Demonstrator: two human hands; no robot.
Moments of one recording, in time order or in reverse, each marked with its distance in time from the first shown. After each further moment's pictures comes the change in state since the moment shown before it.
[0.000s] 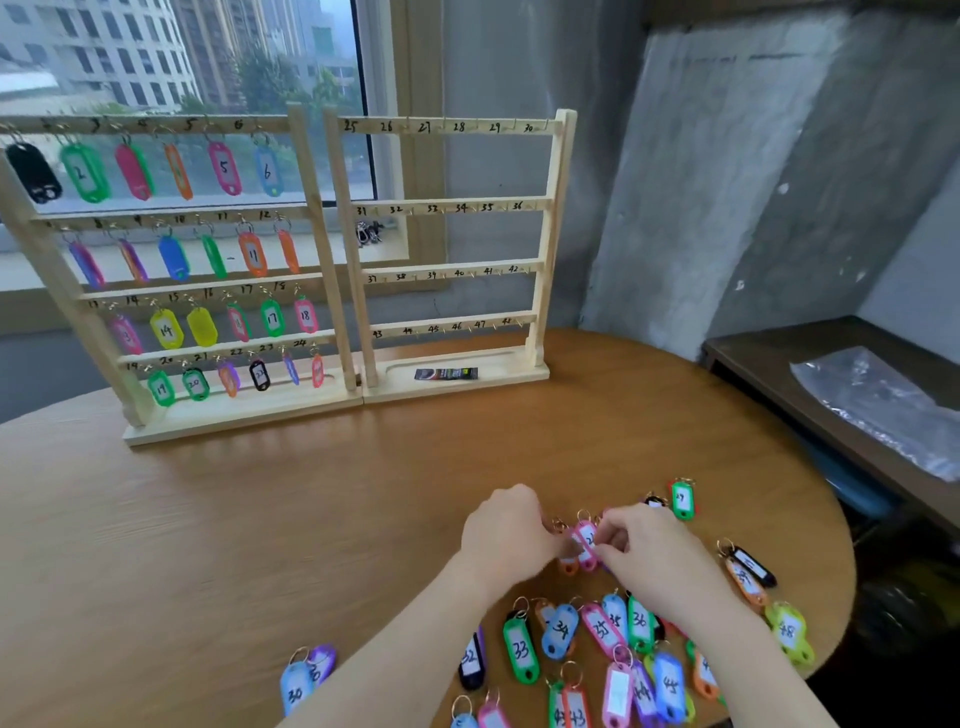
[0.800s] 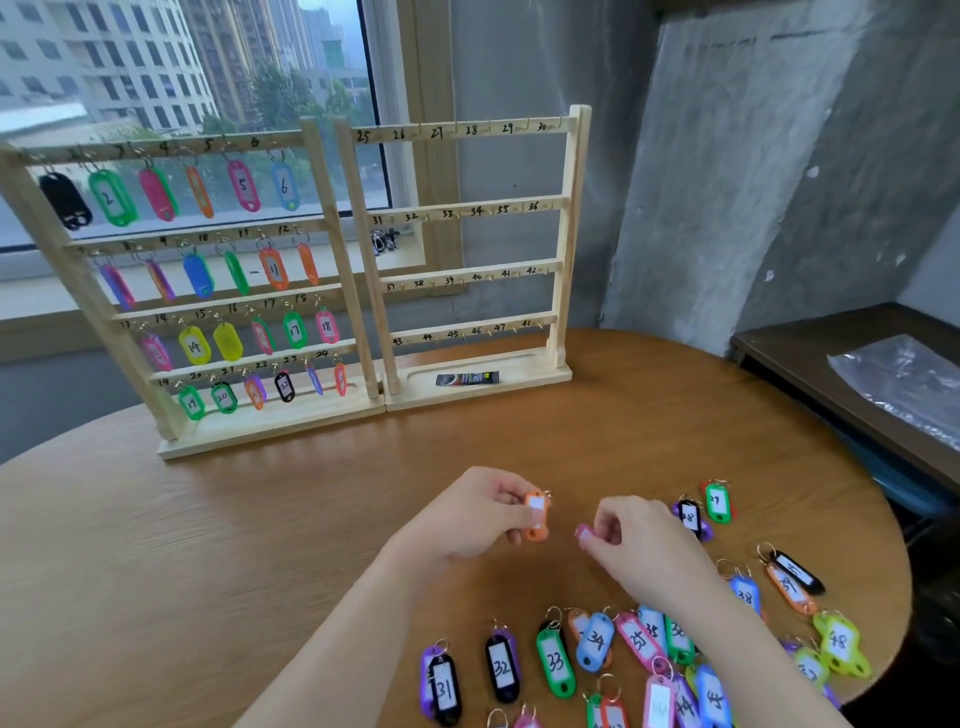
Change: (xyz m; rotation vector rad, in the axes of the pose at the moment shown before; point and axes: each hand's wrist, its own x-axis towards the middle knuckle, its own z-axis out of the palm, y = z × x) left_hand -0.018 -0.037 -0.066 -0.499 -0.173 0.106; right_hand 0.012 -0.031 0.010 0.051 0.004 0.001
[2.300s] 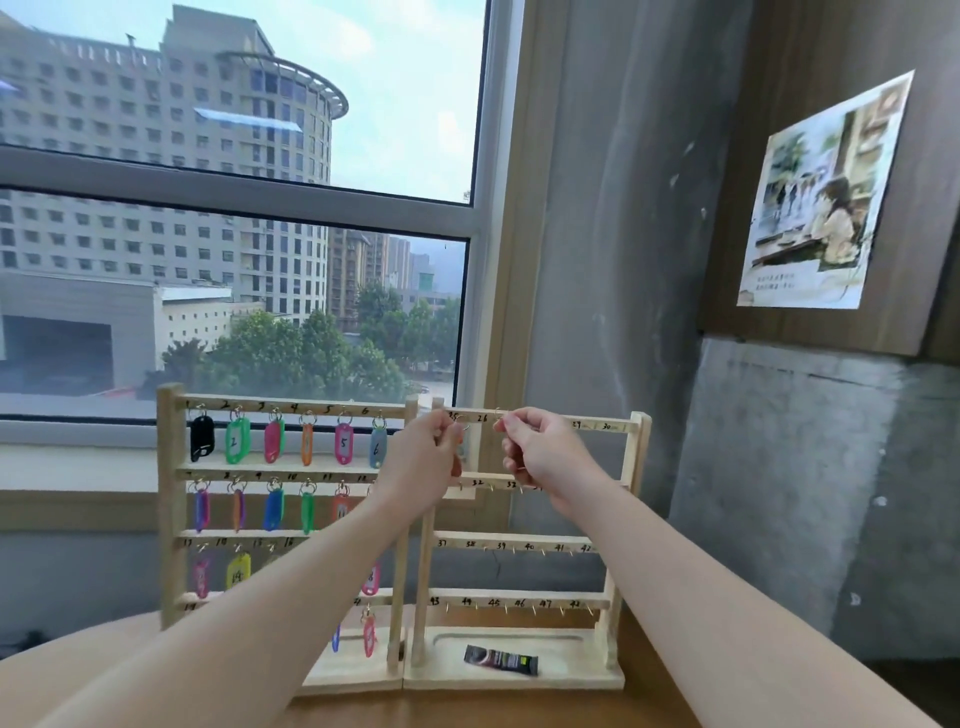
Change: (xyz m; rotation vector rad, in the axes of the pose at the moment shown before) left_hand 0.048 0.166 -0.223 0.189 0.930 0.390; right_hand 0.163 -0.248 -0.205 0.976 0.033 -0.466
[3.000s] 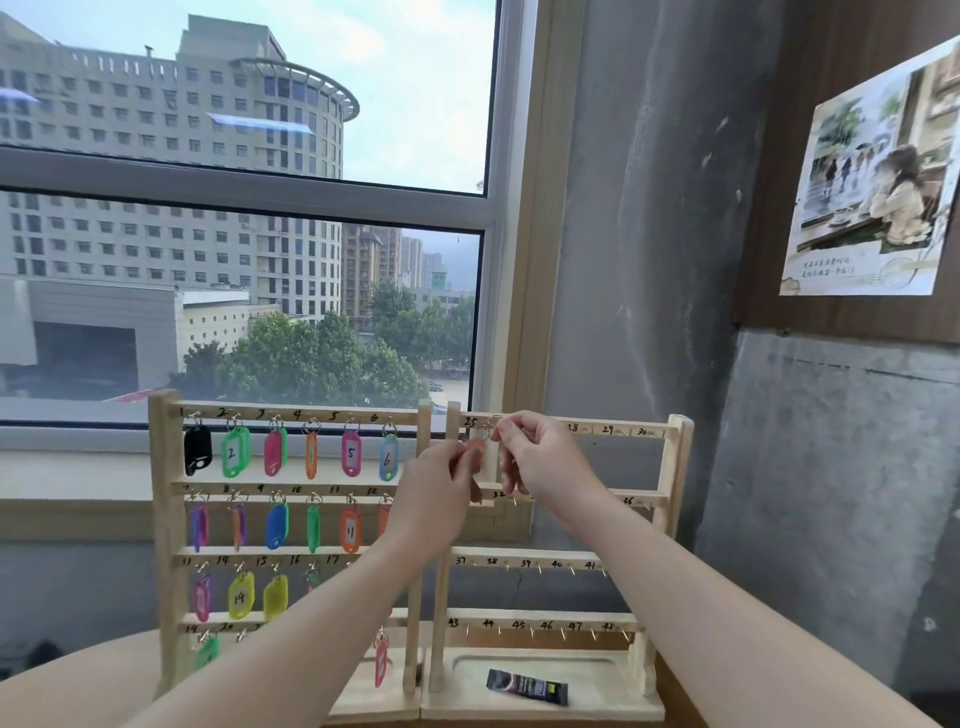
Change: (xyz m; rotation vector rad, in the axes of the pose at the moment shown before) left_hand 0.012 -0.038 0.023 -0.039 0.016 0.024; right_hand 0.035 0.021 0.019 -0.091 -0.037 -0.156
